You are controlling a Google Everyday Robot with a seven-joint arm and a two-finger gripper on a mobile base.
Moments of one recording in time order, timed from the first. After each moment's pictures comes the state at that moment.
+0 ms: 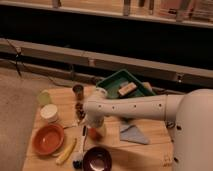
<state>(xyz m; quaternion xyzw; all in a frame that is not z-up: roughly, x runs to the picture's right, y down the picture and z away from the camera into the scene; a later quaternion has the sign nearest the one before) -0.059 0.225 0.809 -0.27 -0.23 -0.47 0.81</state>
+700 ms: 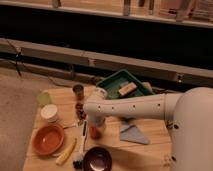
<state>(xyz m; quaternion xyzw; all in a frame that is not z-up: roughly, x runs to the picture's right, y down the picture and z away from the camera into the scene) -0.046 0.218 0.812 -0.27 -0.19 -0.46 0.82</state>
